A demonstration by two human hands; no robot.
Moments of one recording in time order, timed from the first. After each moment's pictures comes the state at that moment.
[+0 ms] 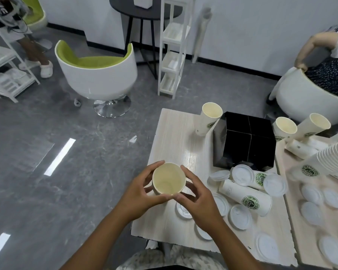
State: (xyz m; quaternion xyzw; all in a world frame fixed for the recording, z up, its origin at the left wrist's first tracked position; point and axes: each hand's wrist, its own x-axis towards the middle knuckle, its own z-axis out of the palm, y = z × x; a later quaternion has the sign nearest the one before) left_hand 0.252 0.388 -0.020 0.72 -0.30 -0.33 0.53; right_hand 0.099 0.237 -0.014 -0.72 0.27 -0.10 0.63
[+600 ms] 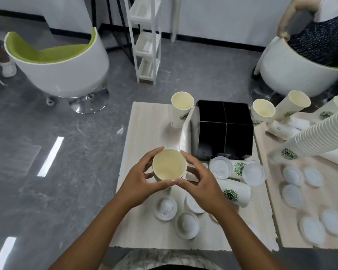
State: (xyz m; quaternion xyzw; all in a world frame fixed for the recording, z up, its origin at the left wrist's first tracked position) left_hand 0.242 0.271 -0.007 0.72 -0.32 -0.35 0.50; right_hand 0.079 0.131 -0.007 -0.70 0.31 -0.10 0.64
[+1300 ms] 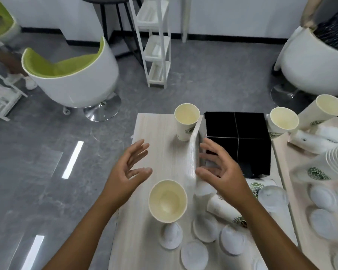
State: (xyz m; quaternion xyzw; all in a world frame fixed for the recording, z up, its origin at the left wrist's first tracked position) left_hand 0.306 0.234 0.005 0.72 -0.29 -0.31 0.55; right_hand 0.111 0.030 0.000 -0.71 0.28 -0.16 0.63
